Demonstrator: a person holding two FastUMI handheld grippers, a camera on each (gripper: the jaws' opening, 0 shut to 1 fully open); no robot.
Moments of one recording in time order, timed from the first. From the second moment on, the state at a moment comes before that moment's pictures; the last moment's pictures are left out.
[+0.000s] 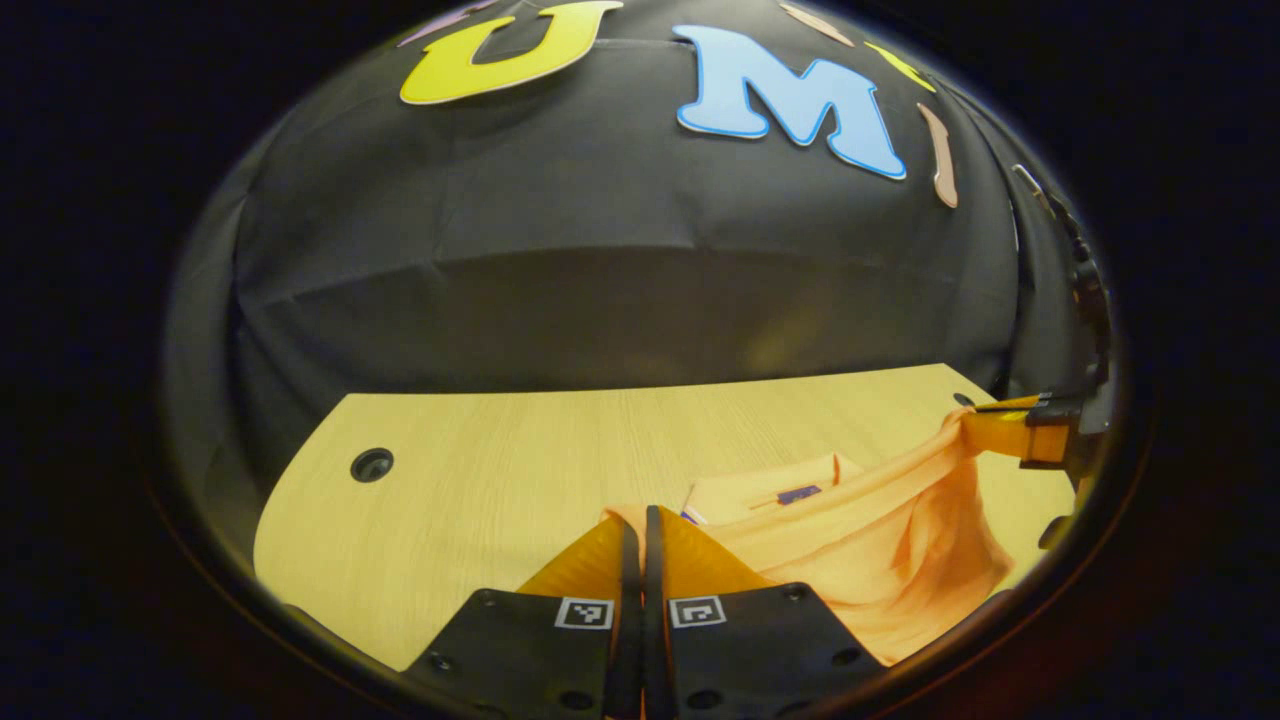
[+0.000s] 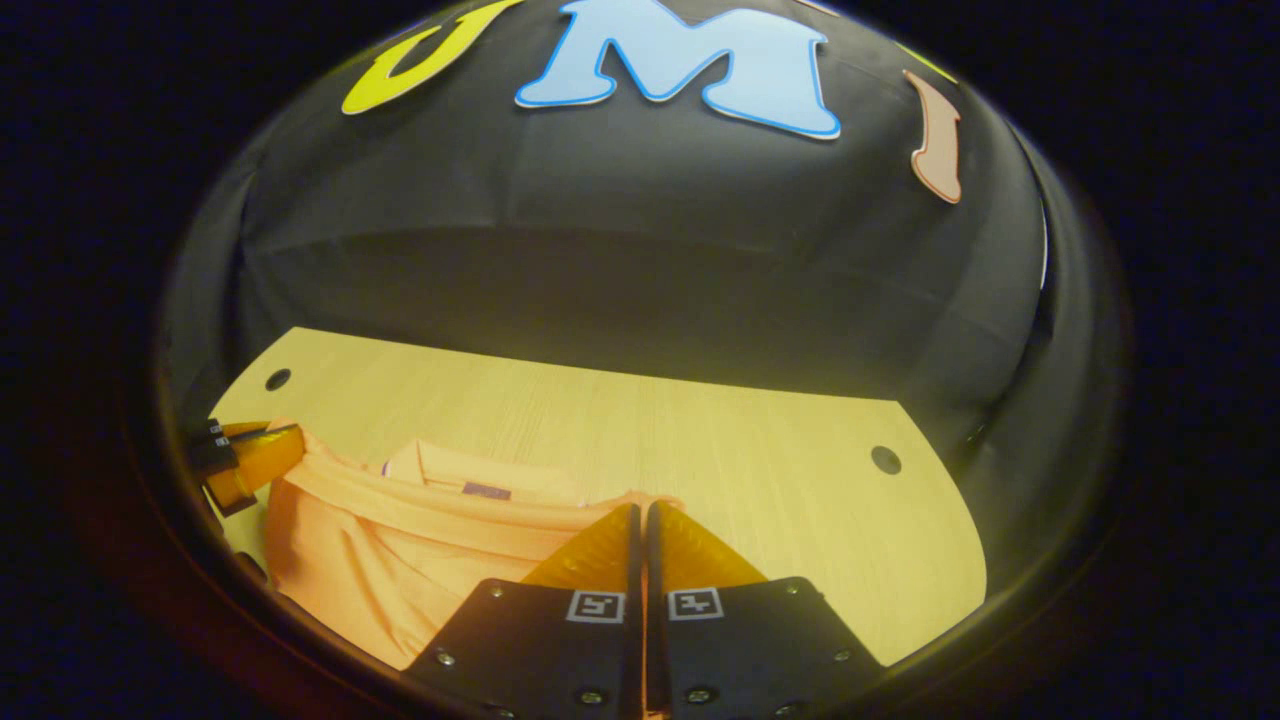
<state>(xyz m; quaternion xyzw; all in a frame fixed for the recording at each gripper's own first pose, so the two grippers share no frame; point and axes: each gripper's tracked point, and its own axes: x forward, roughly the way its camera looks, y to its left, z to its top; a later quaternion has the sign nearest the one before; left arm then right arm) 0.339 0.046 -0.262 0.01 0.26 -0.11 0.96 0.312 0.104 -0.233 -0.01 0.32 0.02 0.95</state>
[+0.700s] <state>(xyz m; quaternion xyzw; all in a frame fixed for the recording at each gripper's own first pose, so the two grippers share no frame) 0.328 0.051 -0.262 0.00 0.27 -0.09 0.96 0.298 0.105 -0.226 0.01 0.32 0.02 0.95</state>
